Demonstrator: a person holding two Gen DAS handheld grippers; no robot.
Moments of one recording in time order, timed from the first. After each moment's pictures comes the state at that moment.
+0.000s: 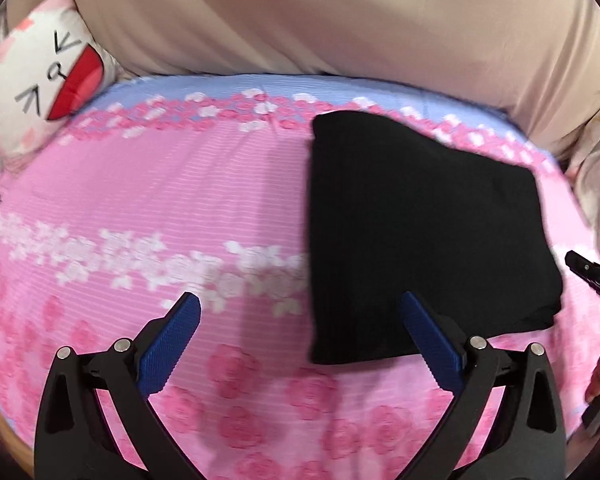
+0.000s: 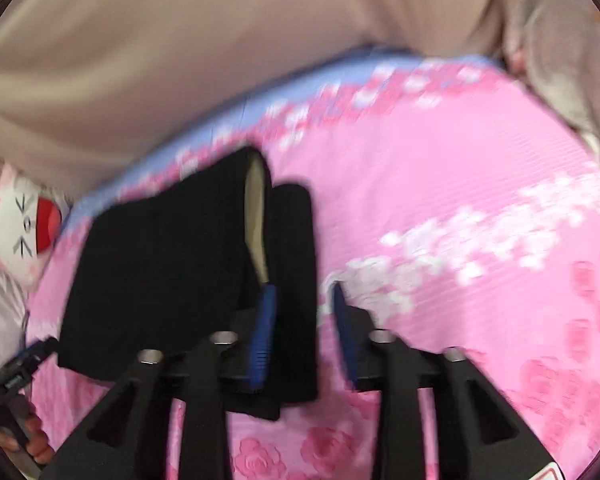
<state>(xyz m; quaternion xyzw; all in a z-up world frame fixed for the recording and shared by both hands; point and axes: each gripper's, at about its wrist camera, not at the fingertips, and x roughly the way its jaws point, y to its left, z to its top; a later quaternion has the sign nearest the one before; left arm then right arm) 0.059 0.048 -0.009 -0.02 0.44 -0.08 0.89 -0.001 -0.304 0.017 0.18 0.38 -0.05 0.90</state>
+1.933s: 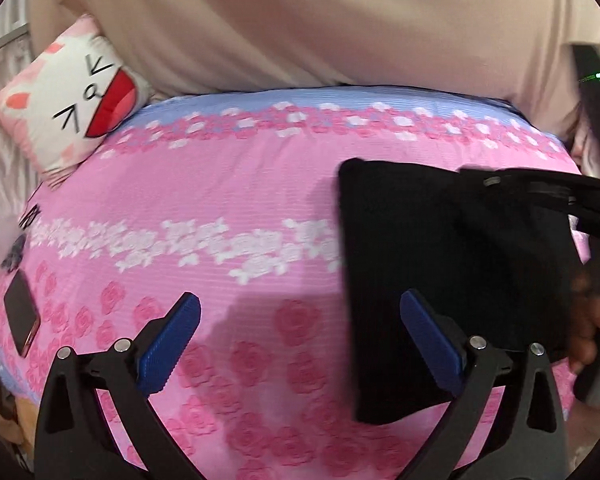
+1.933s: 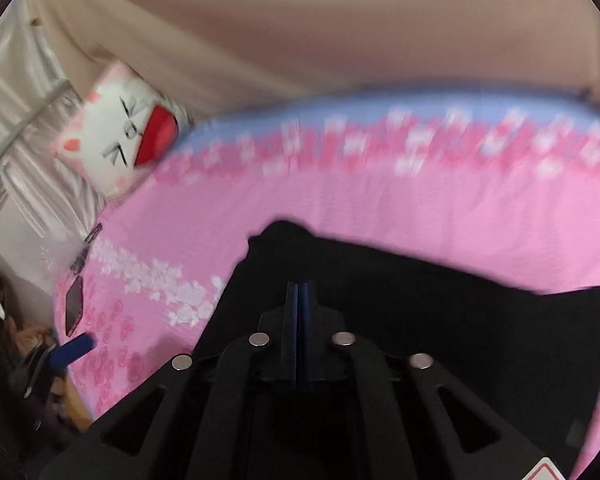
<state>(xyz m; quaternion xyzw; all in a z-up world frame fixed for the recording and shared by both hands) 0.005 0.065 0.005 0.05 0.41 -0.05 0.91 0.049 -0.125 0.054 0.06 0.41 0.12 0.90</state>
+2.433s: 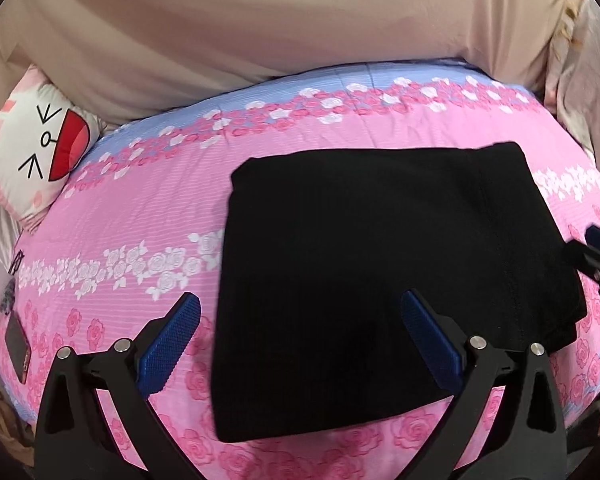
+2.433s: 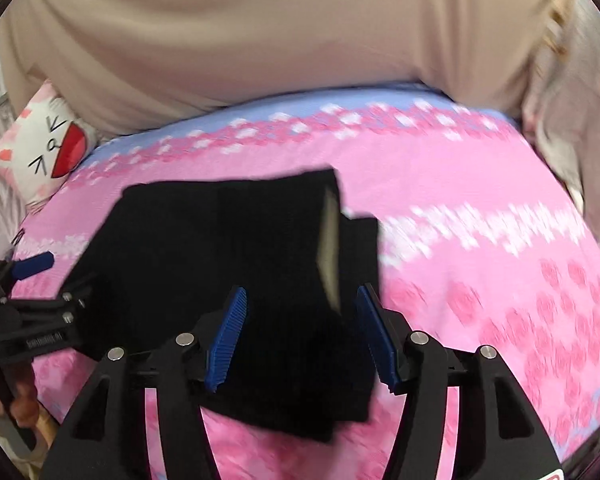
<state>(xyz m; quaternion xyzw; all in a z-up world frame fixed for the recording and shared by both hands) -0.001 -0.035 -0.008 0.12 0.42 -0.08 0.90 -0.077 -0.249 0.050 0.08 0.41 -0.04 0.91</state>
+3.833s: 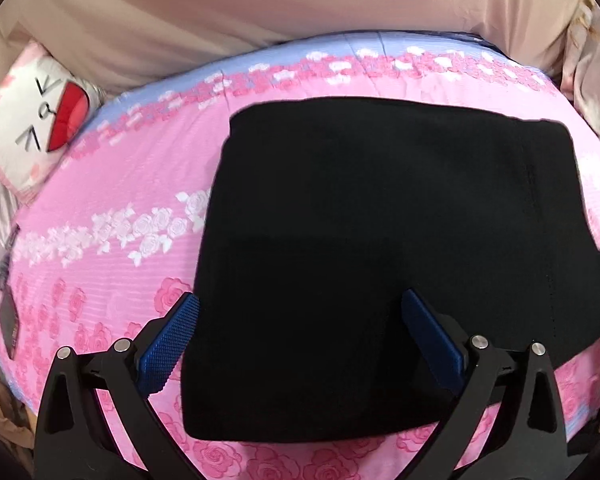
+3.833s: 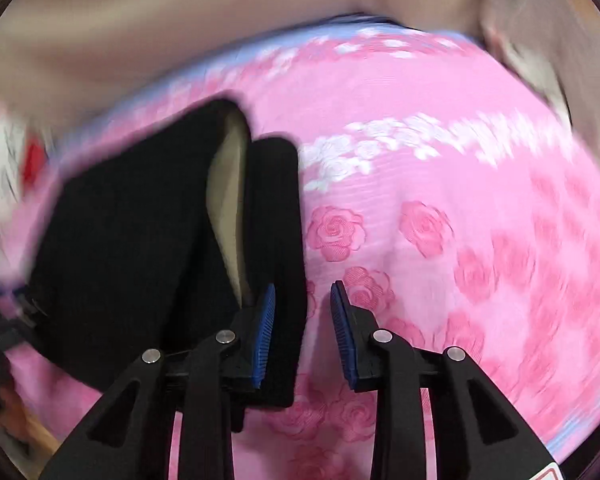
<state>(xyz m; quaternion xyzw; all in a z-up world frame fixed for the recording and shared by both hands) 0.001 -0.034 -0.037 0.12 0.45 -0.05 0.89 -0.079 -0.288 0.015 0.19 0.43 -0.06 0.88</state>
